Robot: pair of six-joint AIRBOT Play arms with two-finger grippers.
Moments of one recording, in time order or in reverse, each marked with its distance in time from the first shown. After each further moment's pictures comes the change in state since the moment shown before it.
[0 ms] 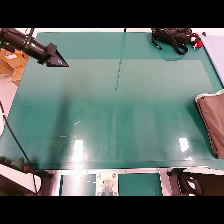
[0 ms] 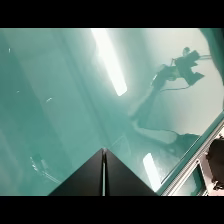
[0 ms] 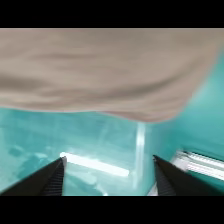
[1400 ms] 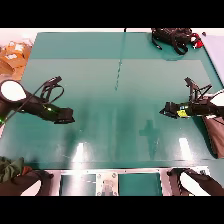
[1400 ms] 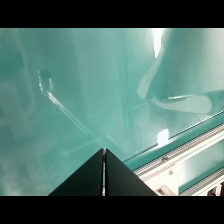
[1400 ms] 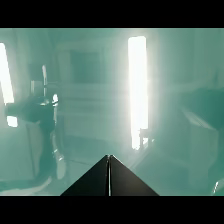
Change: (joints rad) left arm -0.245 0.757 -1.131 0.284 0.336 -0.213; right arm 1.037 0.528 -0.797 0.328 -0.643 -0.386
